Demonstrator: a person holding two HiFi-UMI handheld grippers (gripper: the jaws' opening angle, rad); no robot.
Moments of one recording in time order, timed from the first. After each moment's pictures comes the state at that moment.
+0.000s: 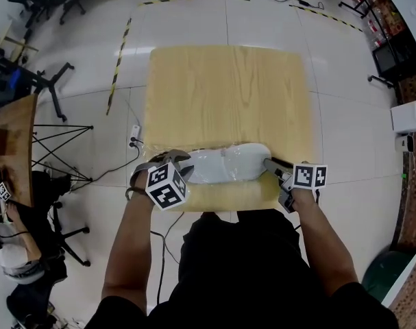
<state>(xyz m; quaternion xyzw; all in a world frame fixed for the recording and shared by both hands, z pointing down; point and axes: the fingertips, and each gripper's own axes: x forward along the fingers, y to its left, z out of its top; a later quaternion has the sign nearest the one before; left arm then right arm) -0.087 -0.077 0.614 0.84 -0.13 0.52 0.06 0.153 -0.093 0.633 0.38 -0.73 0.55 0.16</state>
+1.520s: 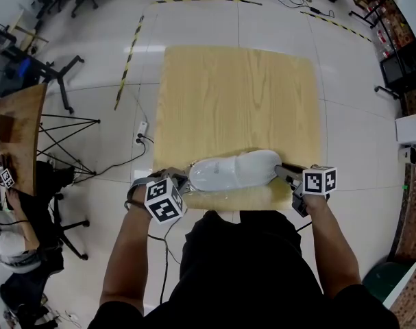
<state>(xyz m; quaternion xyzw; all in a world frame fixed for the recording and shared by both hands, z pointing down) -0.127 -0.014 0.624 0.81 -0.13 0.56 0.10 0.159 -0.079 0.620 0.33 -0.76 0.51 0.23</state>
